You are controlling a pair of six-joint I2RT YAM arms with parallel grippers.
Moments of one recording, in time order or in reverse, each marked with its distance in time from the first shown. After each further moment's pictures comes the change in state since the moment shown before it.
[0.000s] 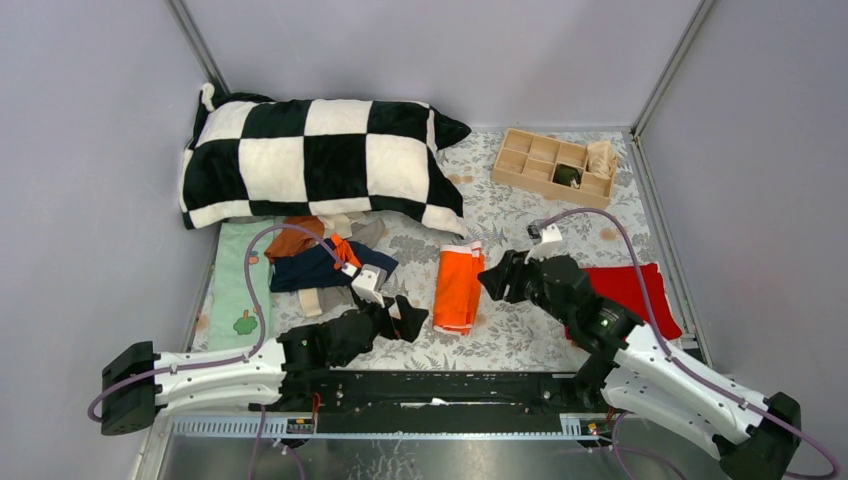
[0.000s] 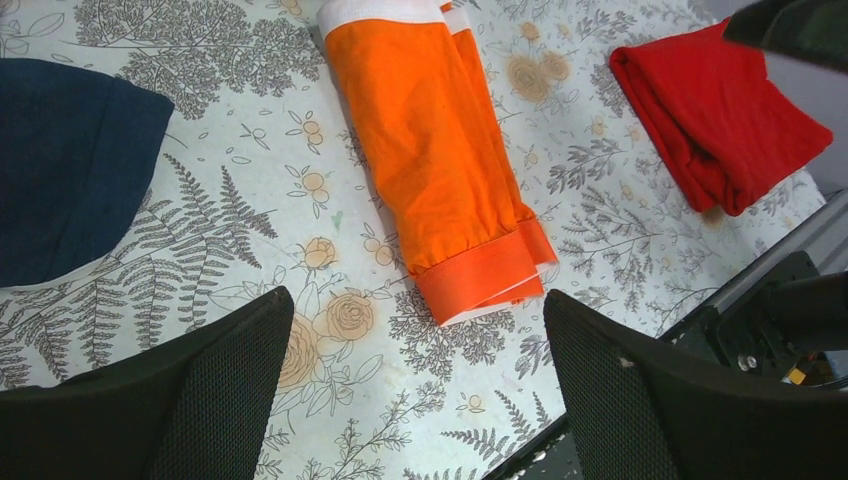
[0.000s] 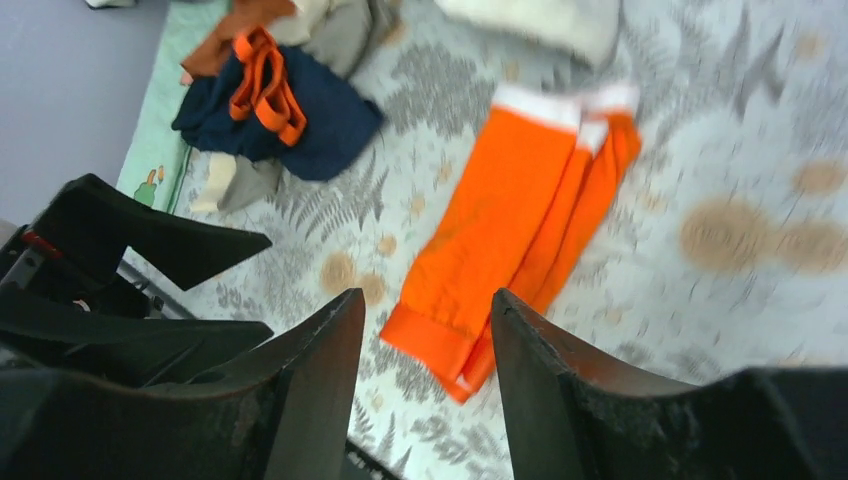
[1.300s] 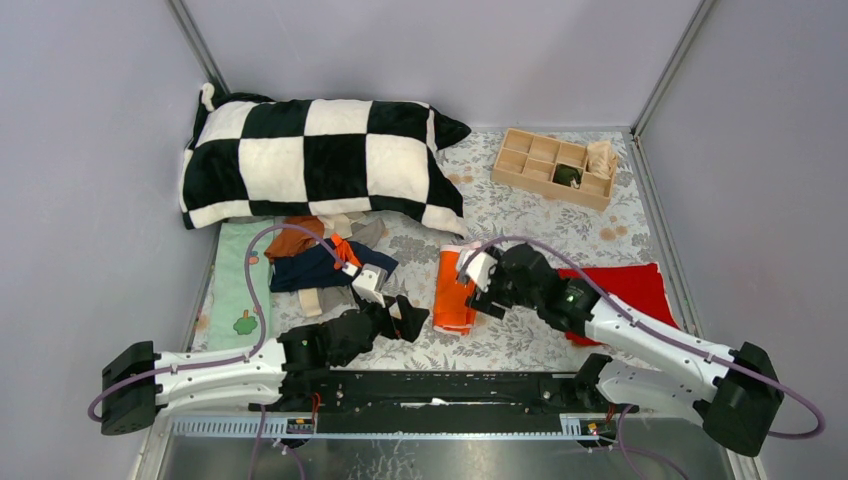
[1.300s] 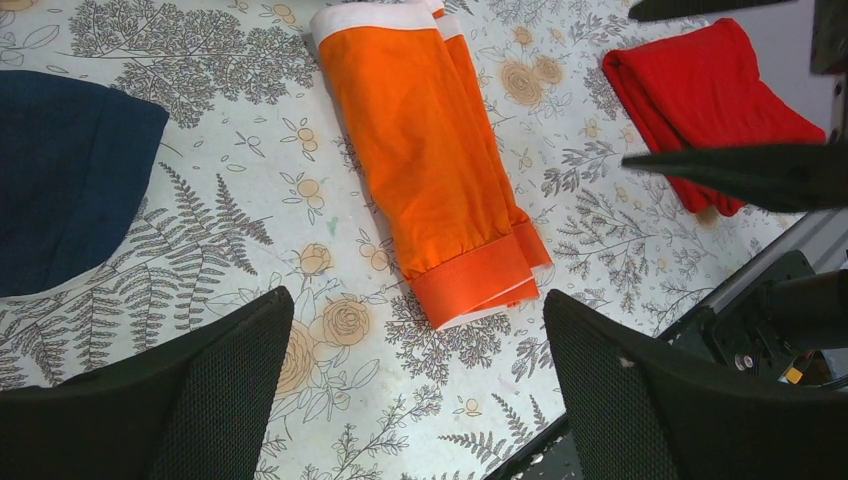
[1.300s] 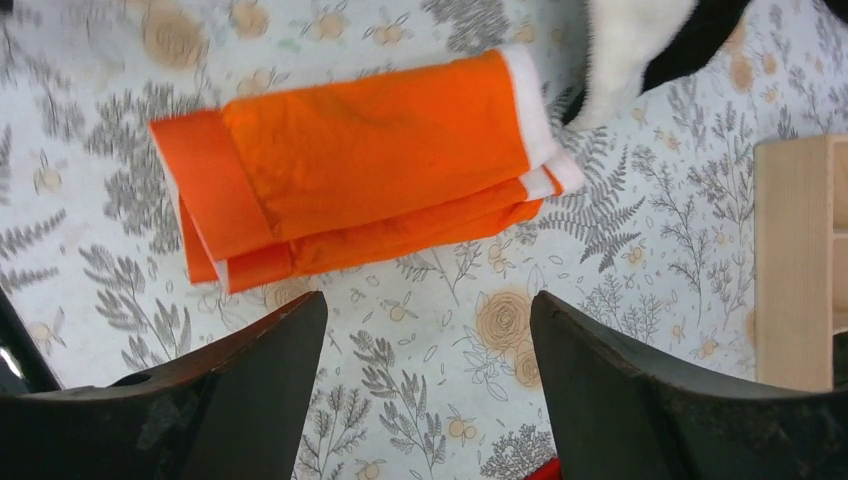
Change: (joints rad) left arm 0.000 -0.010 0.000 0.017 0.004 0.014; right arm 0.024 0.259 0.148 -0.102 -0.141 -1.143
